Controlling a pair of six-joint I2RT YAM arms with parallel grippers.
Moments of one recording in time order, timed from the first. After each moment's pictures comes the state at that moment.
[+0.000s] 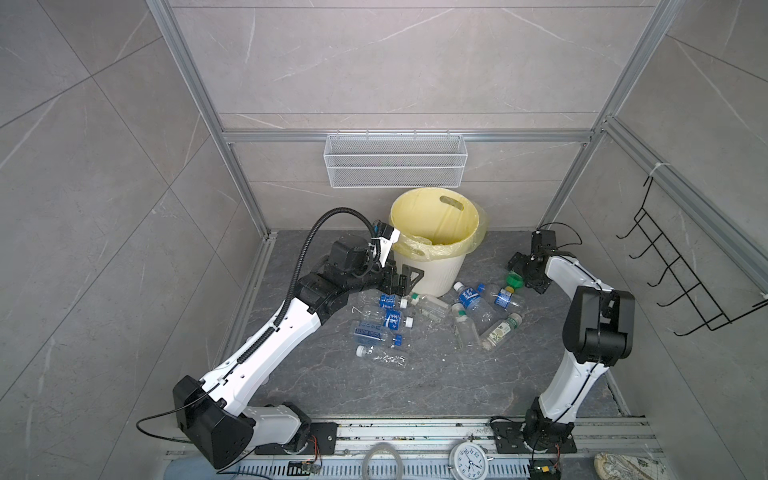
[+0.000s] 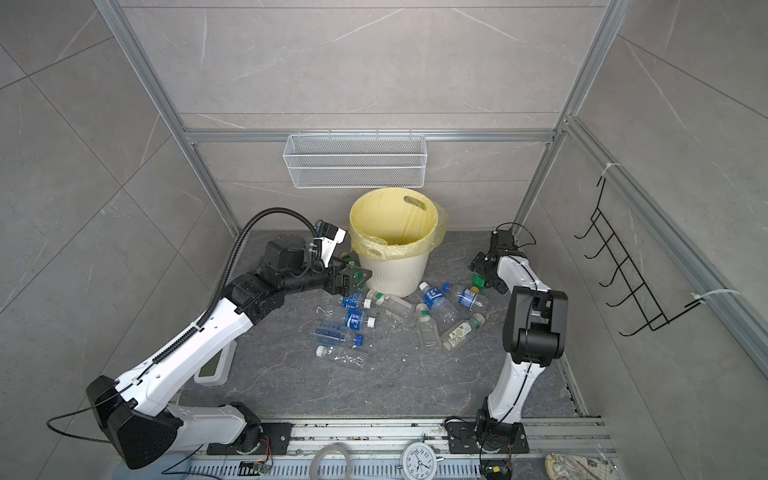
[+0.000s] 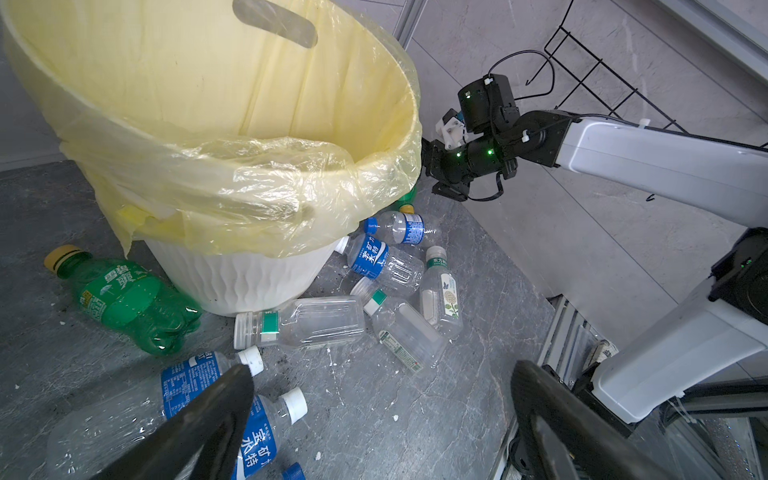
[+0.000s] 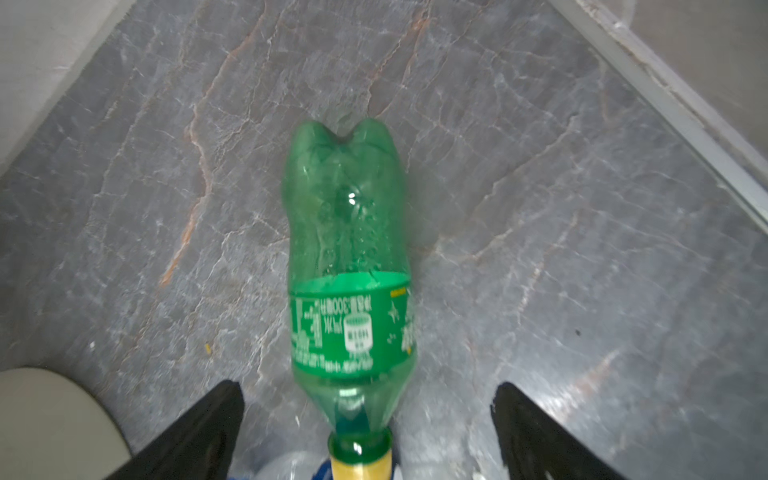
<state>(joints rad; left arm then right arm) -0.65 1.31 1.33 -0.45 0.35 -0.28 -0.16 1.94 1.45 -0.58 0.07 0.54</state>
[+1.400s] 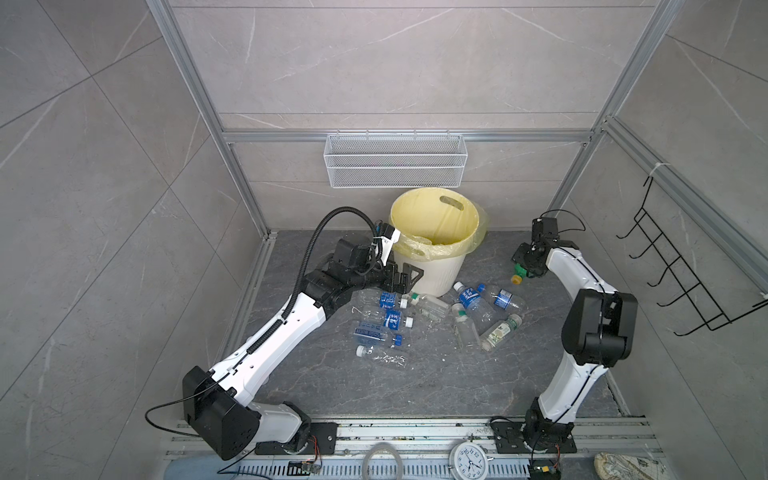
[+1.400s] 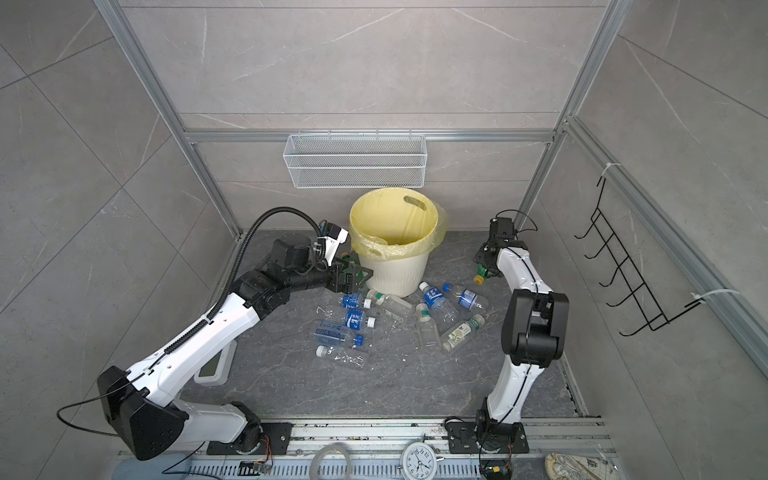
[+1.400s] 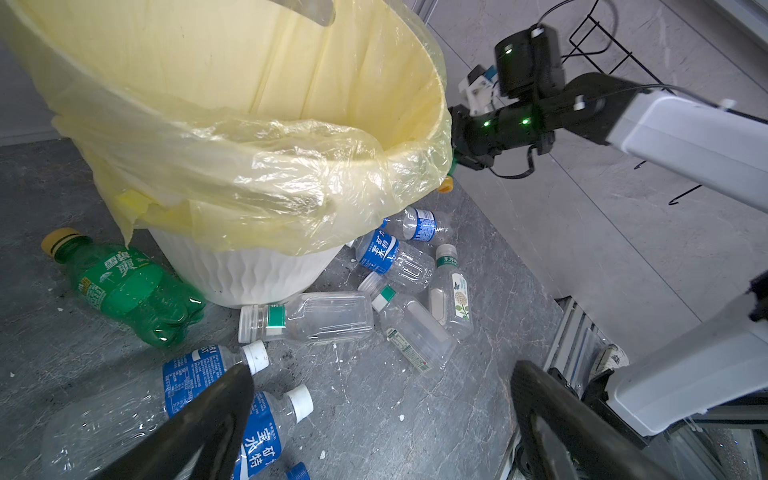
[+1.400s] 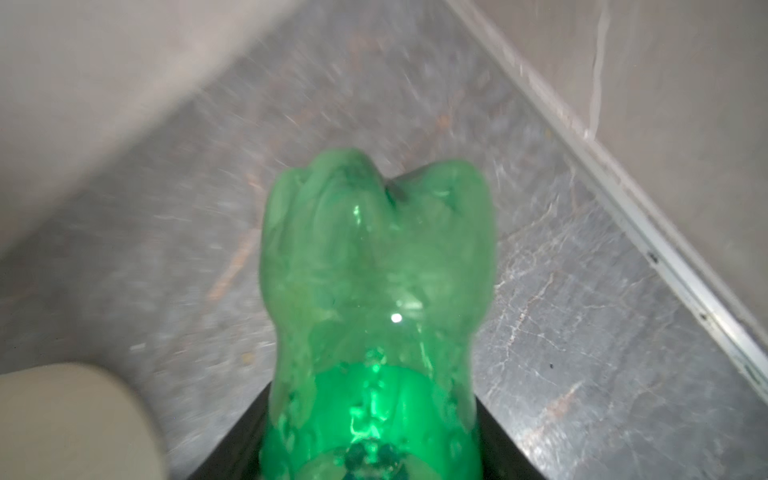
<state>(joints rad) -0.63 1.35 1.33 -0.44 0.35 -0.29 -0.11 1.82 1.55 -0.64 0.12 0.46</state>
